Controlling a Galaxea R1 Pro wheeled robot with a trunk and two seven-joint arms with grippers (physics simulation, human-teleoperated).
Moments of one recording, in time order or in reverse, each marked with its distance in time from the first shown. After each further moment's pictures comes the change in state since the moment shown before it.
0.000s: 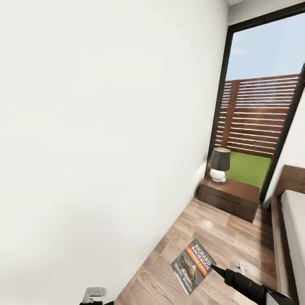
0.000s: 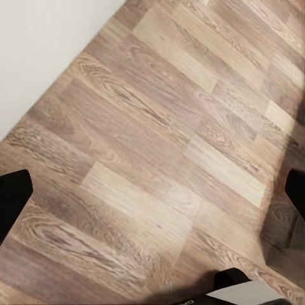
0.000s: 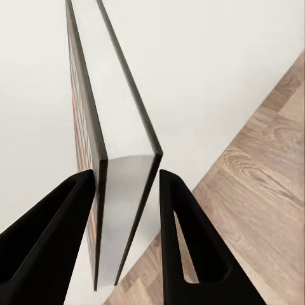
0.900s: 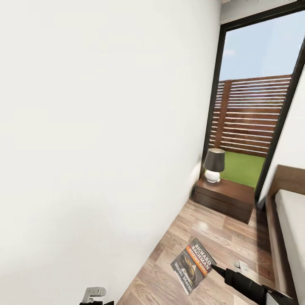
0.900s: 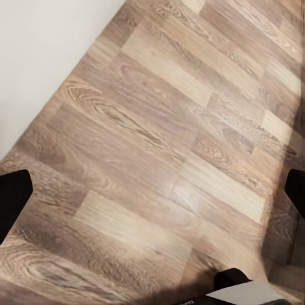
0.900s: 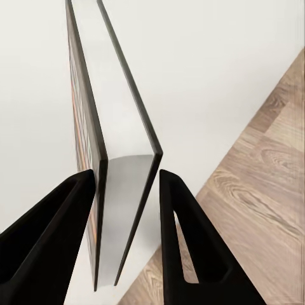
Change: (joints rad) left arm 0.000 0.000 0.000 0.000 0.001 0.000 0.000; right arm 0.000 0.000 -0.004 0.000 -0.002 0.000 0.000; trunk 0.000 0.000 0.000
